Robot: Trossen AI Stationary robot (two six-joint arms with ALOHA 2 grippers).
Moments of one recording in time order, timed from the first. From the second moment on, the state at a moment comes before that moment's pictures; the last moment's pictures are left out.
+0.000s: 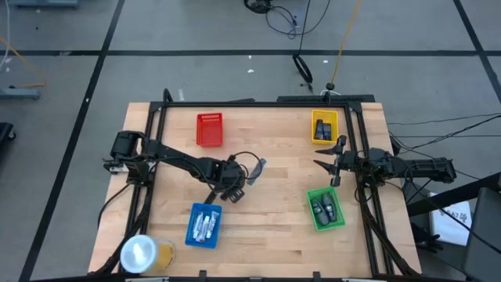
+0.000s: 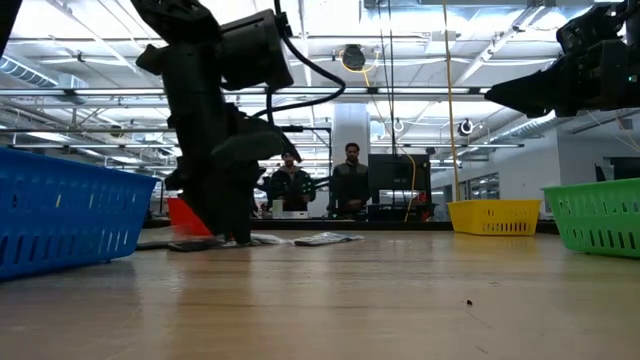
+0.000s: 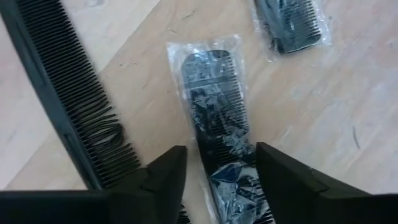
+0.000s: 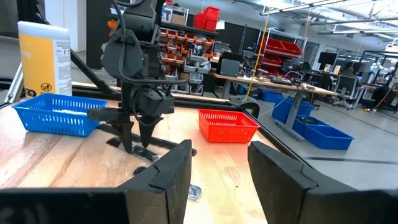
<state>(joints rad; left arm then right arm) -0.09 1.85 1.02 -0.52 -0.10 -0.79 0.01 0.04 0.02 0.08 0.21 -0.17</state>
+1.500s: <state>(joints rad) 0.00 1.74 1.45 -1.17 -0.44 -0.65 0.01 0.04 0.02 0.08 0.21 -0.17</state>
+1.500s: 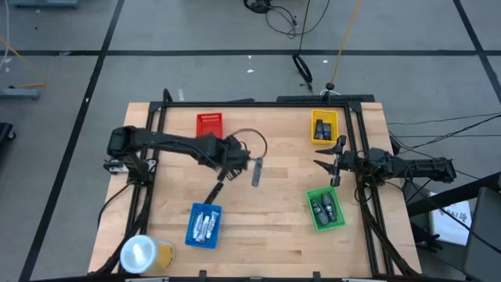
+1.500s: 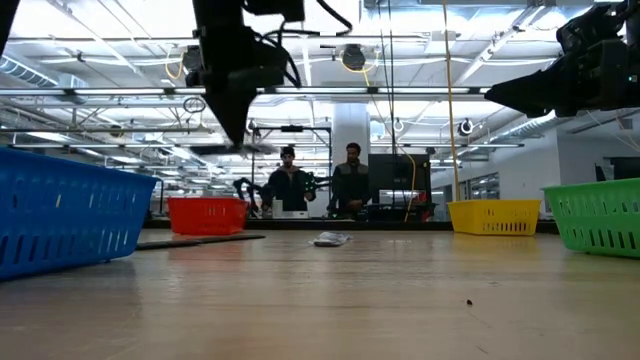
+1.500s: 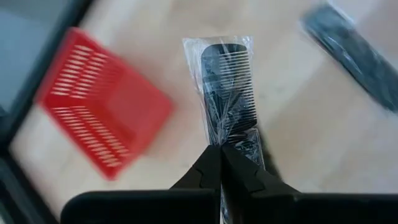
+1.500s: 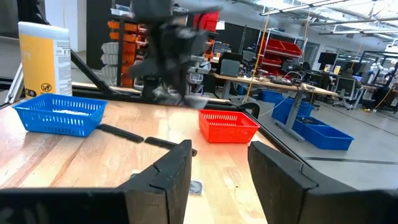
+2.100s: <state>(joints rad) 0.45 1.42 1.13 -0.67 -0.25 -0.45 0.01 0.04 0.02 0.08 0.21 -0.17</state>
